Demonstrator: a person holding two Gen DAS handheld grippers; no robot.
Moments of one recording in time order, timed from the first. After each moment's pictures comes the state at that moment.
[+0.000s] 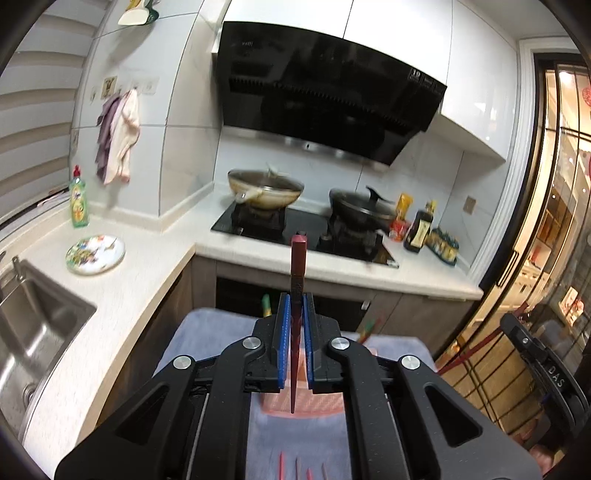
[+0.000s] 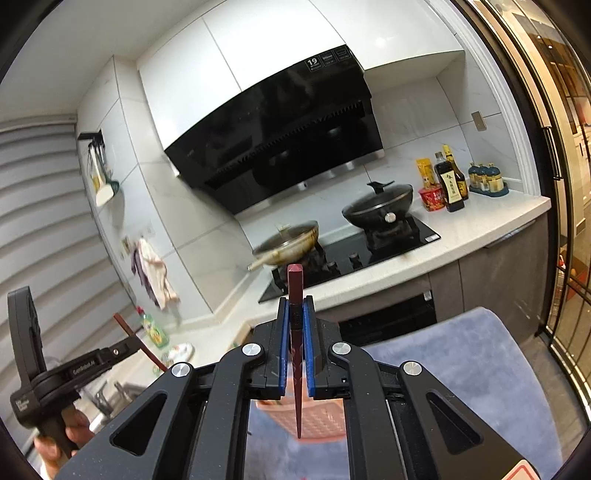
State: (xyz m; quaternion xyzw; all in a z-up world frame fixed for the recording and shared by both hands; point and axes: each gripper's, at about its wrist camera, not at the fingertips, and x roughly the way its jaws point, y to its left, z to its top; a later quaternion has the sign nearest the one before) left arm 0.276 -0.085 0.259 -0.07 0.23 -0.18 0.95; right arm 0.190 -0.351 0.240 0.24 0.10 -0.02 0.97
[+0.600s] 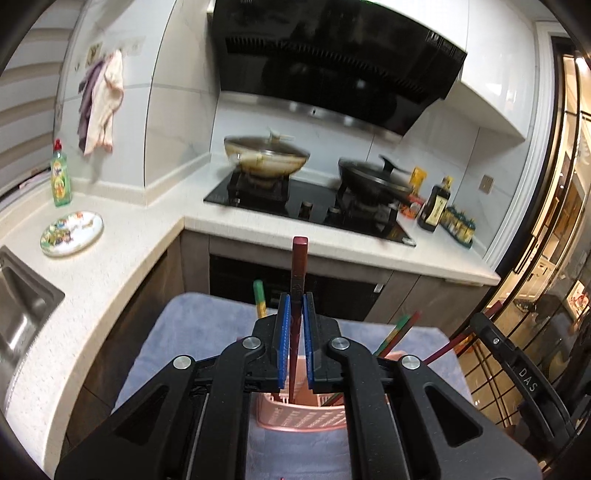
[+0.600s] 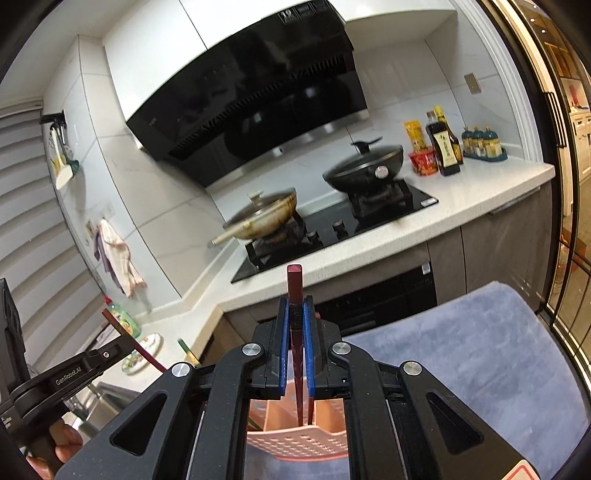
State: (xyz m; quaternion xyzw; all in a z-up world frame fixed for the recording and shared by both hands) left arm 0.349 -0.117 0.184 -0.06 0.29 -0.17 0.94; right arm 0.284 -0.352 0.156 0.25 0.18 -0.04 0.95
